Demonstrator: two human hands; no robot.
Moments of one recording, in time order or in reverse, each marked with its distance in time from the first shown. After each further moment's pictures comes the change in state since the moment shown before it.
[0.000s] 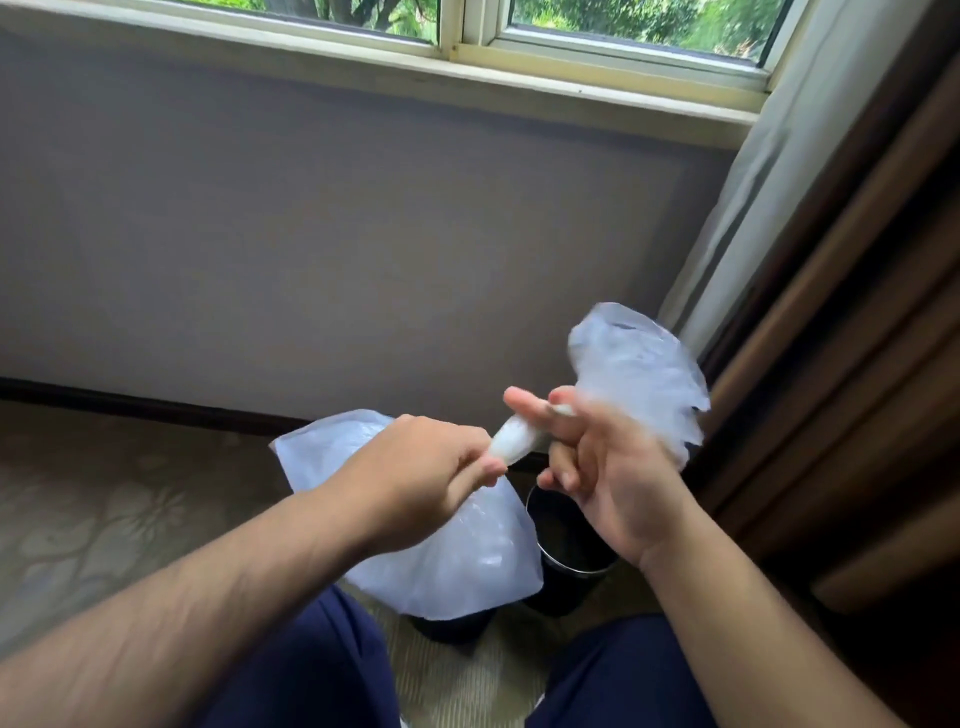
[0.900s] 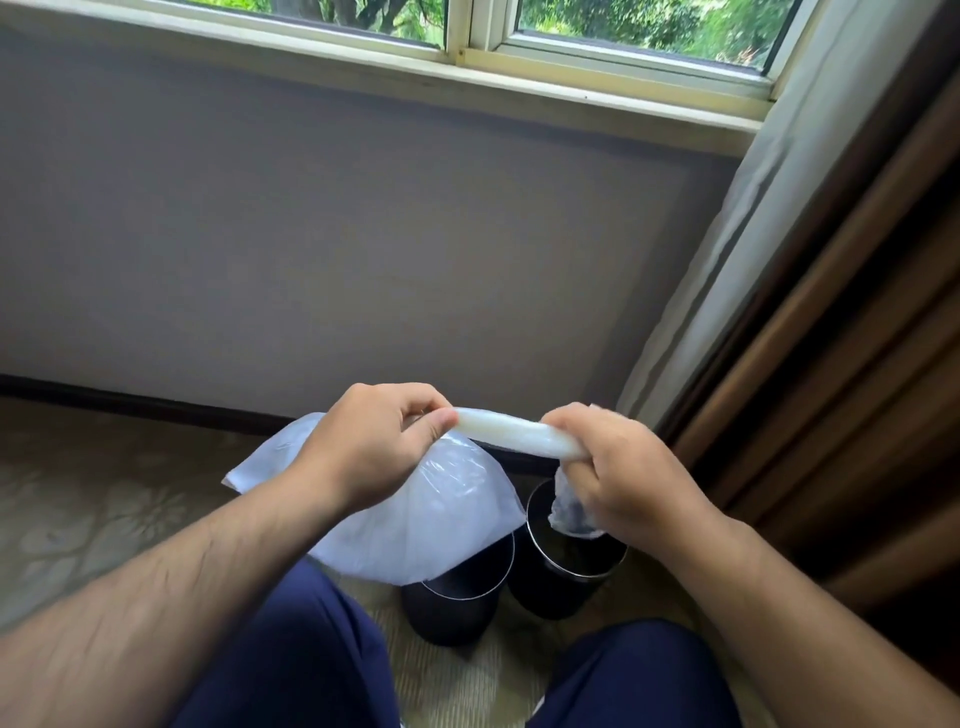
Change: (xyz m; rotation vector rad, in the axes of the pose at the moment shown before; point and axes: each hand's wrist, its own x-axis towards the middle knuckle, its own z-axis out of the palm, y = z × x) left_hand -0.002 -0.028 -0.013 -0.255 0.269 -0.225; right_hand 0.008 0.002 -0.031 -1.479 0.084 -0.419
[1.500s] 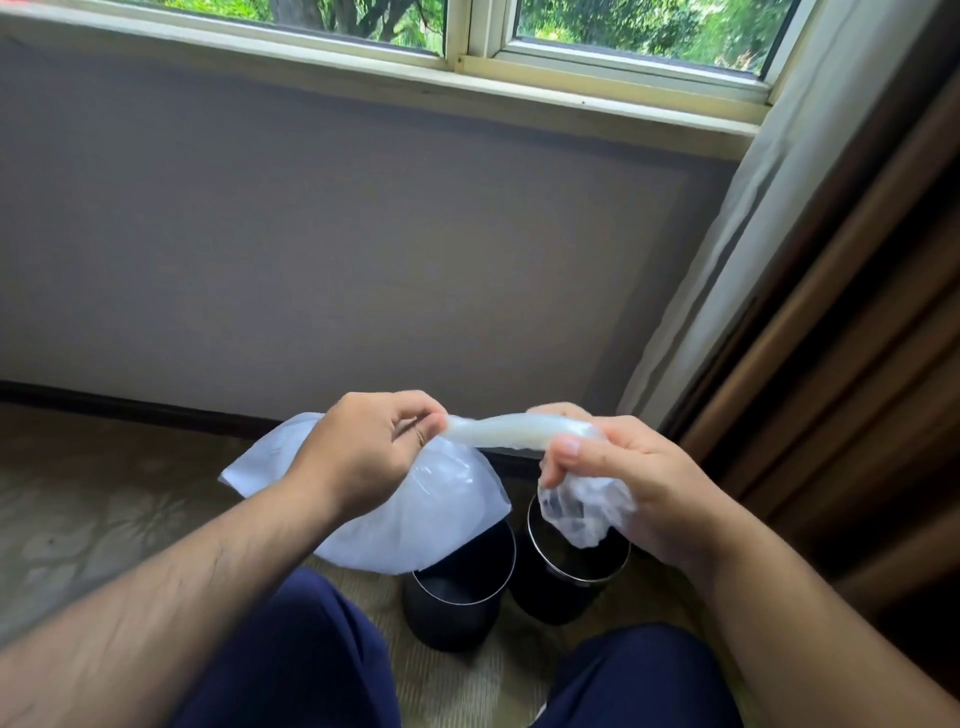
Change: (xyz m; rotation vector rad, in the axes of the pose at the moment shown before) left_hand 0.001 -0.016 0.003 0.058 0.034 0.077; right_hand -0.008 -0.014 -0.020 1.089 -0.309 0.046
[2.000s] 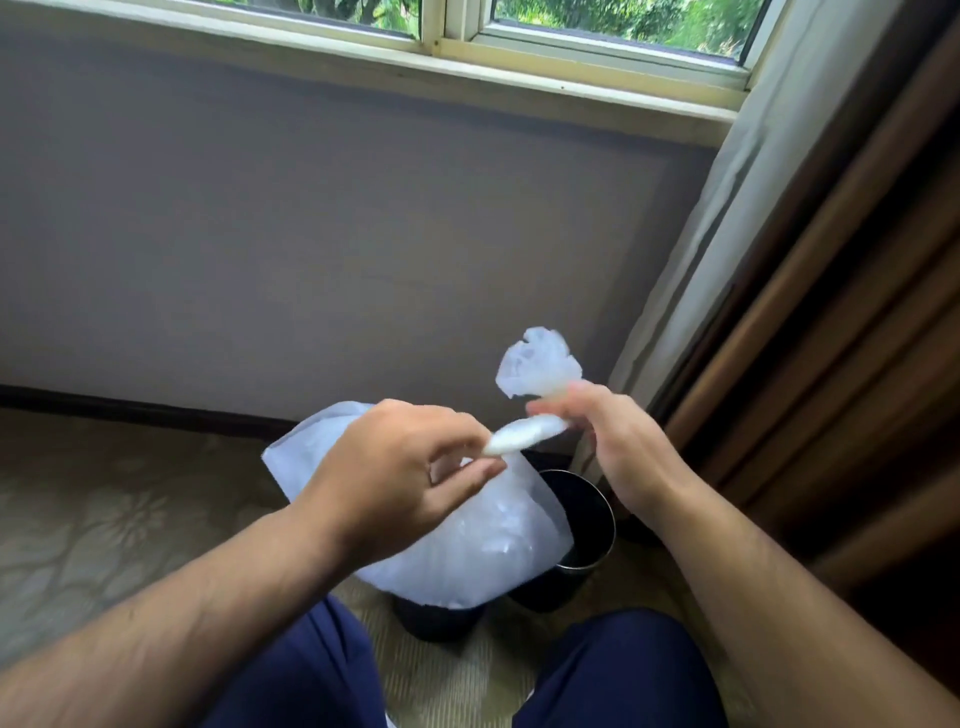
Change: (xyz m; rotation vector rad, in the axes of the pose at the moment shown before) left_hand -0.014 0.047 0.014 0.027 0.031 0.446; right_hand 0.013 0.005 -0.011 -0.321 0.424 0.187
